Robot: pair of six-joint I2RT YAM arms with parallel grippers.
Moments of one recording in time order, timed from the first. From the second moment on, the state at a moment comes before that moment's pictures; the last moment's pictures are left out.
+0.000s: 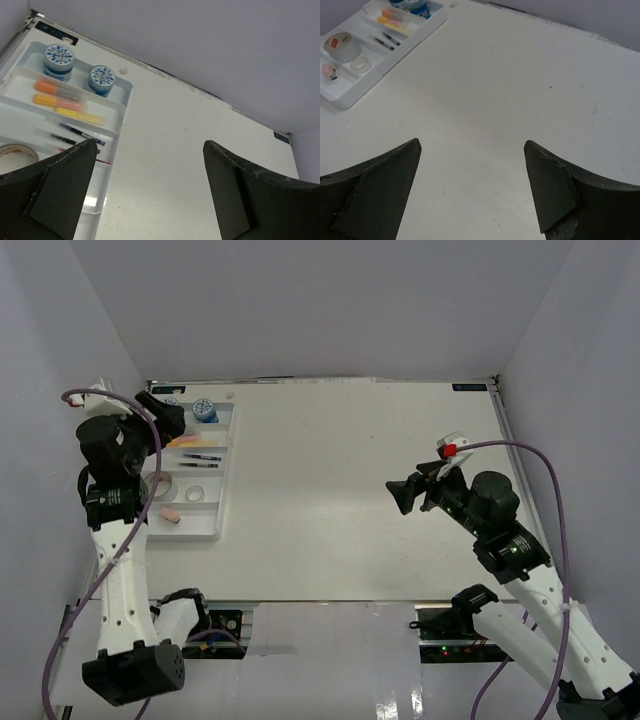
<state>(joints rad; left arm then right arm) 0.26 0.97 1.10 -0.30 0.19 -0.47 0.50 0.66 0.71 -0.23 -0.20 0.07</state>
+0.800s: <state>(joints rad) -0.11 0.42 1.05 -0.91 -0.06 -0.44 0.50 0.15 0.71 -0.48 0.15 0.04</state>
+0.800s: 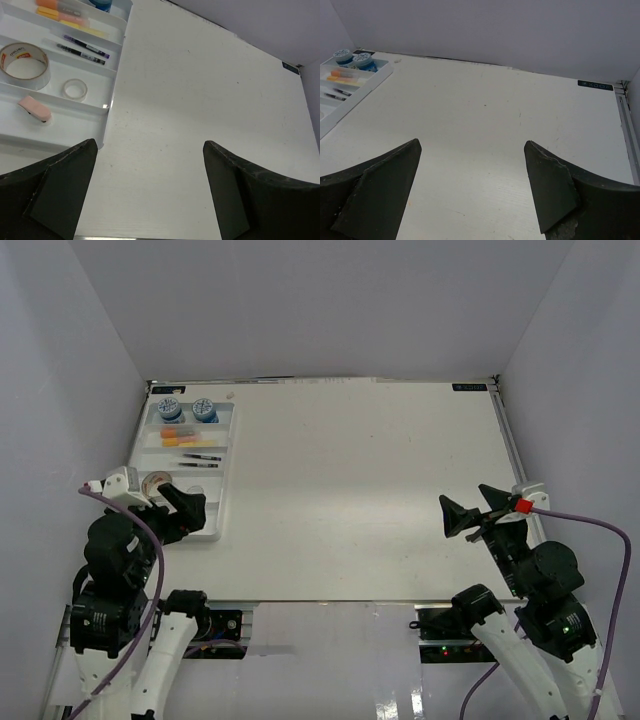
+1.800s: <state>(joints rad) -0.17 0.03 0.88 -1.06 -0.10 -0.48 0.50 0.02 0.56 -0.52 0.20 0.04</state>
